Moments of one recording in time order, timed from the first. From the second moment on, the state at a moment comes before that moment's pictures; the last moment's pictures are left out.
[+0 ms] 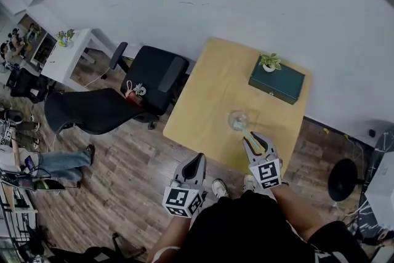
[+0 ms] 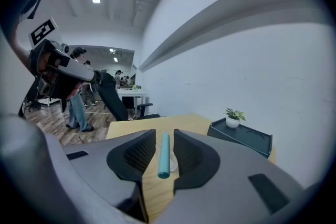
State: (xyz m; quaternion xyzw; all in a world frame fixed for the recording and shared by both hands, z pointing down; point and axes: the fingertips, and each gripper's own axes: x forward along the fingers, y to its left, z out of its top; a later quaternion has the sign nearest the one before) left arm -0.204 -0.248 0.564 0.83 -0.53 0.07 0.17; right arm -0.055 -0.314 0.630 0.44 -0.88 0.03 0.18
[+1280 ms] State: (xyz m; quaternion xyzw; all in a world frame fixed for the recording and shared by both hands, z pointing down) left arm -0.203 -0.263 0.546 0.84 -0.51 0.06 0.15; right arm -0.036 -0.290 0.454 0.46 -0.88 -0.08 0.02
